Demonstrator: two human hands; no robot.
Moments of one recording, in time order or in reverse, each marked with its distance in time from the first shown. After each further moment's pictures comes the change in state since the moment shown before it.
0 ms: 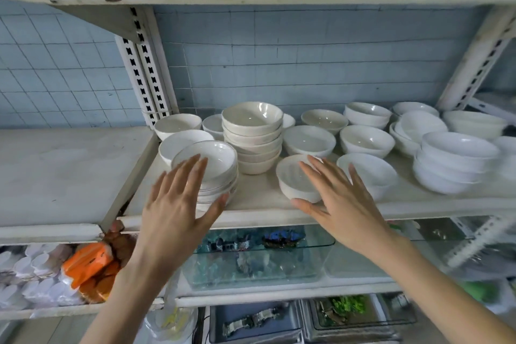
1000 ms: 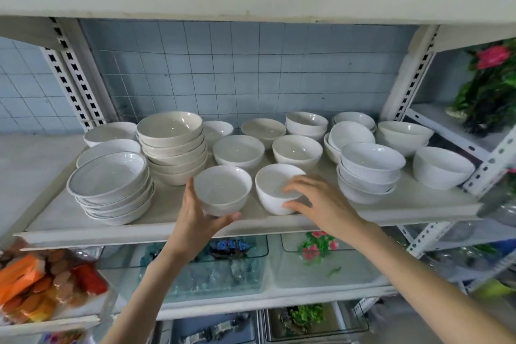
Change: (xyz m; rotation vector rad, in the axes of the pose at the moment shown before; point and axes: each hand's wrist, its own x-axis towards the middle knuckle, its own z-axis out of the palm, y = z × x) left_hand 0.037 0.133 0.119 -0.764 -0.189 -0.338; right_hand -0.015 0.158 -0.007 0.291 -0.035 -0.066
